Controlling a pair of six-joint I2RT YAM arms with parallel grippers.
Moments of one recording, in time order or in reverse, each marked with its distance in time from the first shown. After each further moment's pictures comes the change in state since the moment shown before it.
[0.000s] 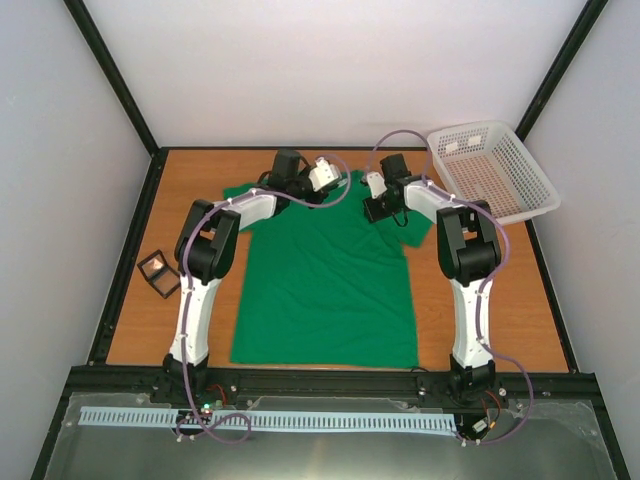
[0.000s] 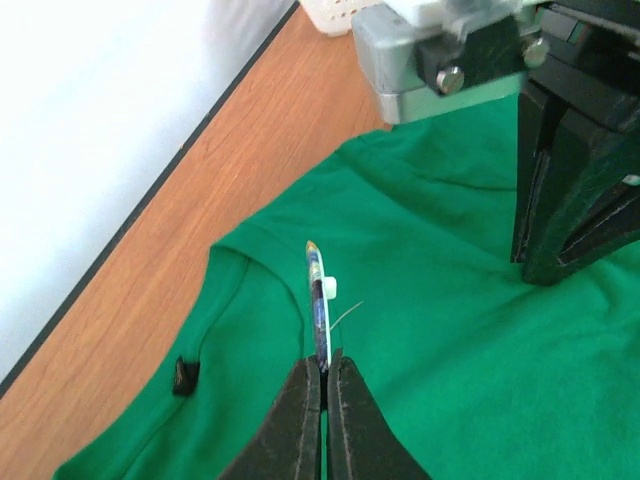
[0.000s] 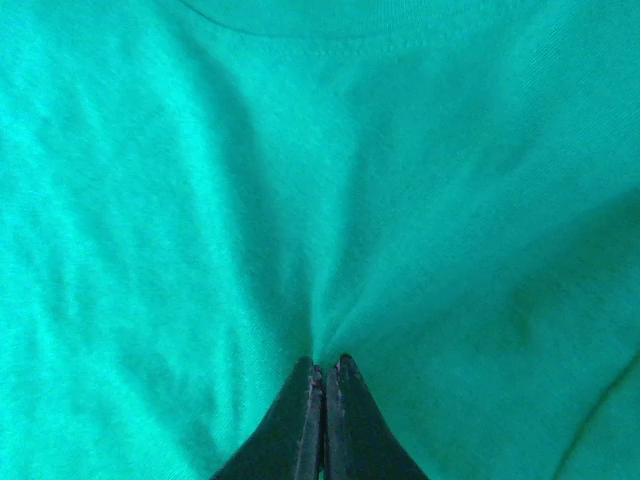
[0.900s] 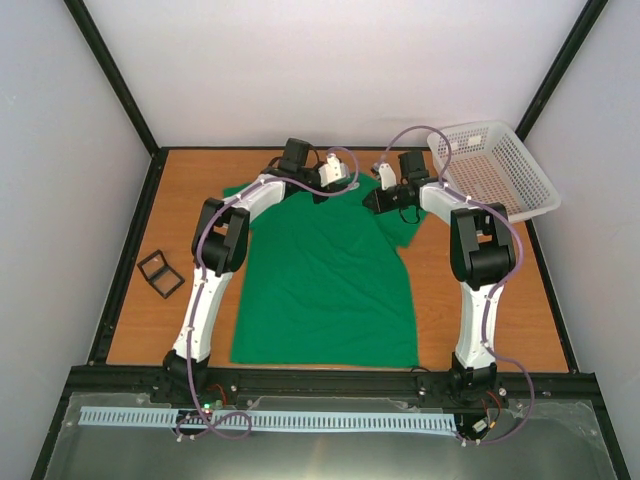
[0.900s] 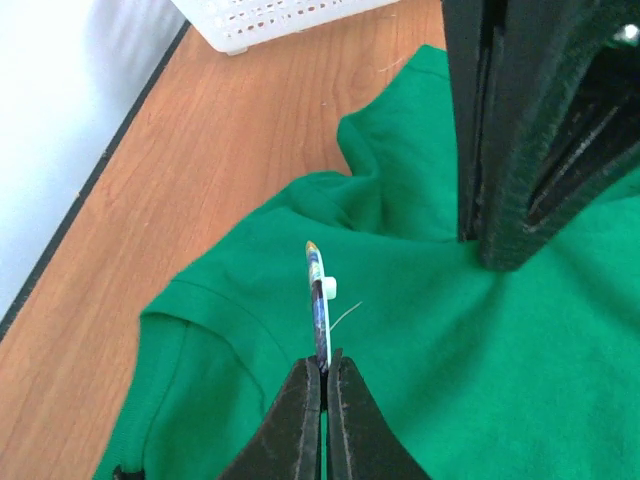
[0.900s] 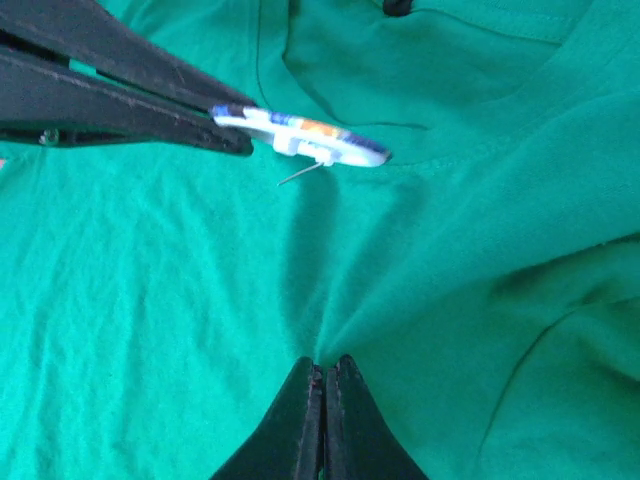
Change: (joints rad) left arm 0.002 0.208 0.397 -0.343 0.201 0.182; right arm -0.071 -0.089 -0.105 0.173 -0.292 0.082
